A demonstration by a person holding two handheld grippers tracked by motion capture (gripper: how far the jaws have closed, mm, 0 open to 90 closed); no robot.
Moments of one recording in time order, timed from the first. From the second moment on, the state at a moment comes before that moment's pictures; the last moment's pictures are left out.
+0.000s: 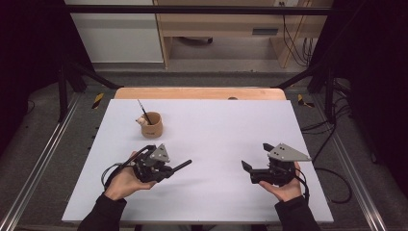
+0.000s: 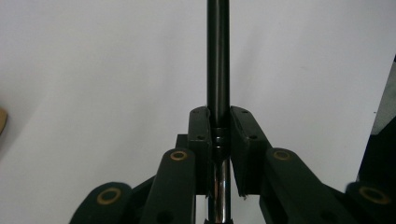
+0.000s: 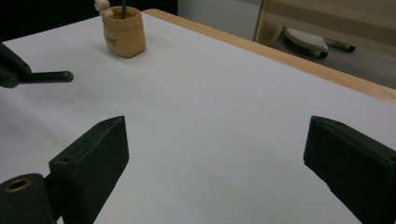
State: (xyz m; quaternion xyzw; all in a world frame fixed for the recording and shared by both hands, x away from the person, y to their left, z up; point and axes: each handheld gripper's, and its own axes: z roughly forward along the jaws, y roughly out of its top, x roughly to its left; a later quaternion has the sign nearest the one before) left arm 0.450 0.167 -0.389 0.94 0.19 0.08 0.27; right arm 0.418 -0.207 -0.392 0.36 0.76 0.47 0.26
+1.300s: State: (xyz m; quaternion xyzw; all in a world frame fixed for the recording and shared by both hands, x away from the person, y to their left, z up) left arm 0.445 0.131 -0.366 0.96 0.13 0.05 0.26; right arm 0.412 -0.129 -0.370 0.23 0.87 0.37 0.25
